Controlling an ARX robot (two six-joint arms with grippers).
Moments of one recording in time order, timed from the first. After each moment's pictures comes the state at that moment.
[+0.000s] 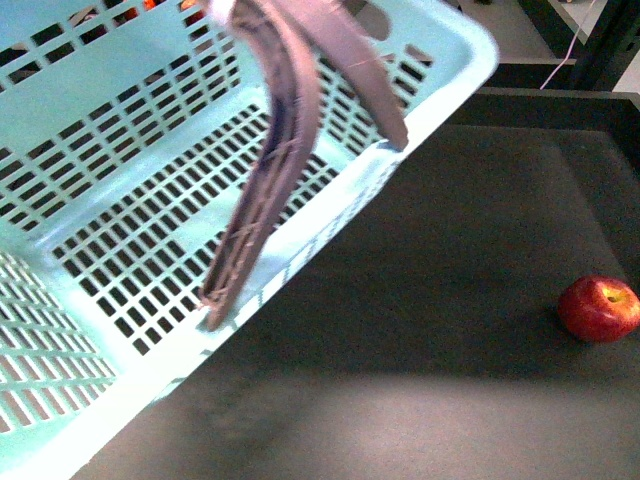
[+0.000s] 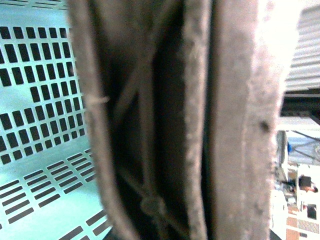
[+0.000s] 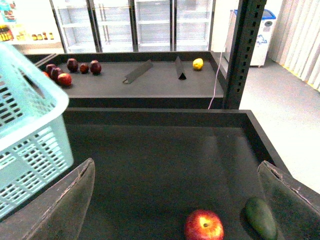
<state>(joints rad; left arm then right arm) -0.38 1.44 0.92 0.08 0.10 -1.14 0.00 0.00 0.02 0.00 0.00 0.00</state>
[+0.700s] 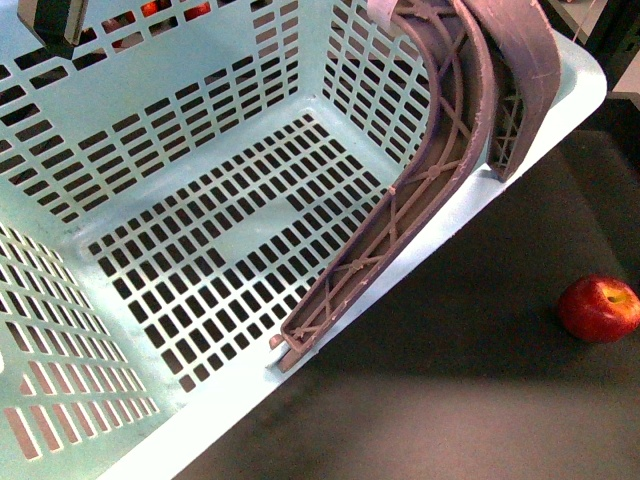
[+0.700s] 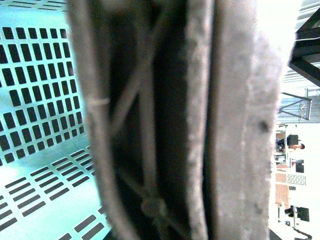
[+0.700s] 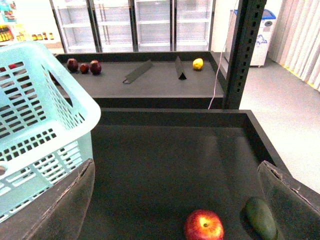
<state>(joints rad) -0.53 1.45 0.97 0.08 0.08 -1.15 0.00 0.00 0.02 0.00 0.00 0.00</state>
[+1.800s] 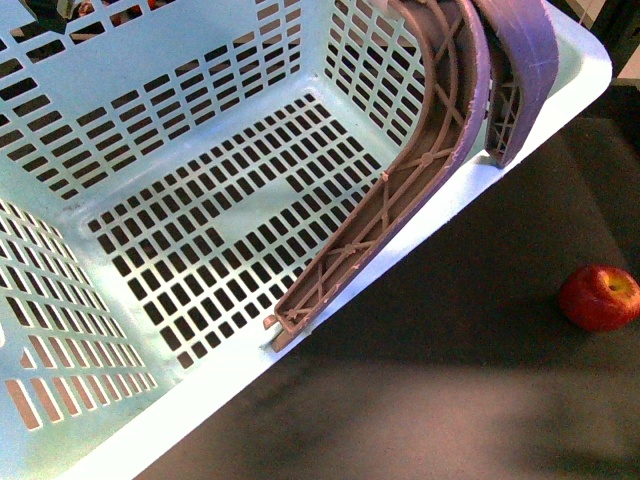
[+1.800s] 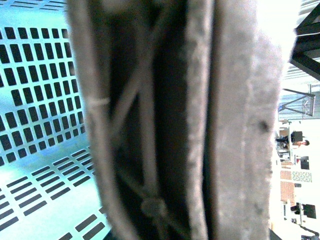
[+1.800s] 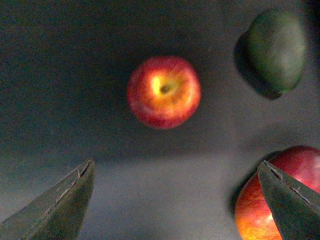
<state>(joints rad) -0.53 1.45 0.97 0.08 0.08 -1.12 -0.27 1.89 0.48 0.56 -0.11 -0.08</state>
